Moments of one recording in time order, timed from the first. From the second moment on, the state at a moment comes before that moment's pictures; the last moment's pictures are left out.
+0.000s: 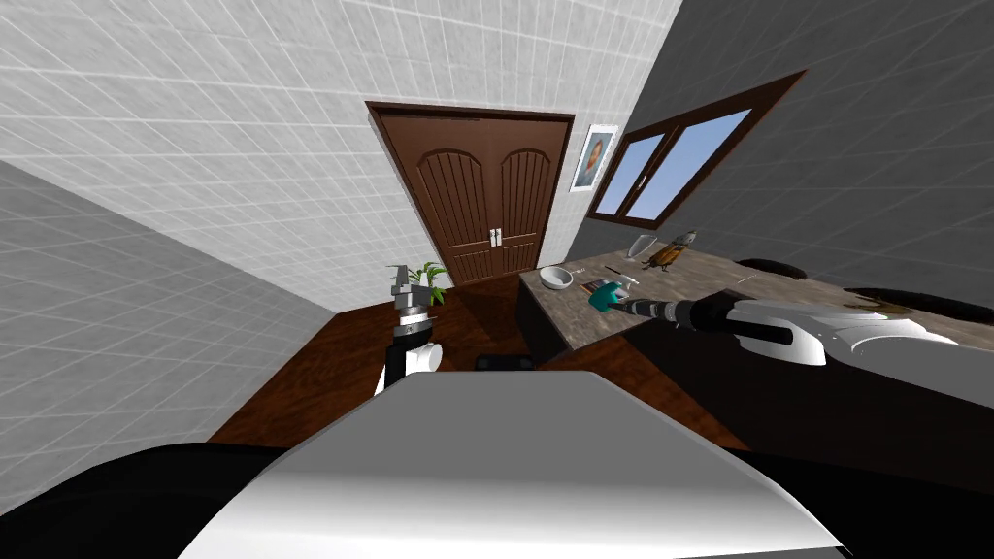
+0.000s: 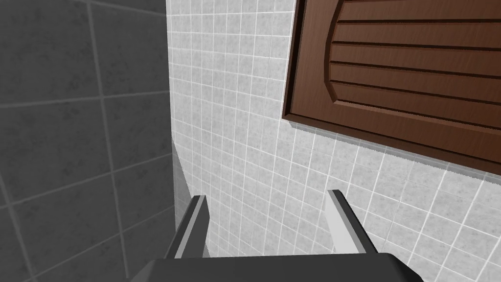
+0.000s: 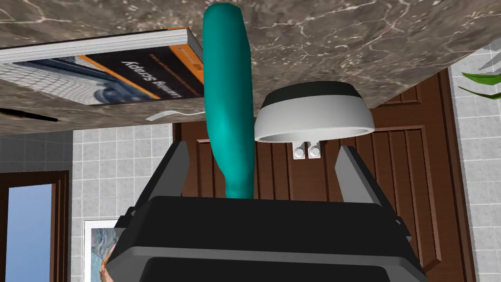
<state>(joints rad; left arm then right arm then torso) 0.51 0.01 -0.03 -2.32 0.09 -0.37 0.01 -0.03 -1.61 0.76 -1.16 0.05 -0.63 -0.03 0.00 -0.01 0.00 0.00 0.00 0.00</state>
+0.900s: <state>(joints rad) 0.51 0.01 -0.03 -2.32 0.09 -0.37 0.01 -0.05 -1.63 0.78 -1.12 0.06 -0.64 0.00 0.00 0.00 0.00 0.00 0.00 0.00</state>
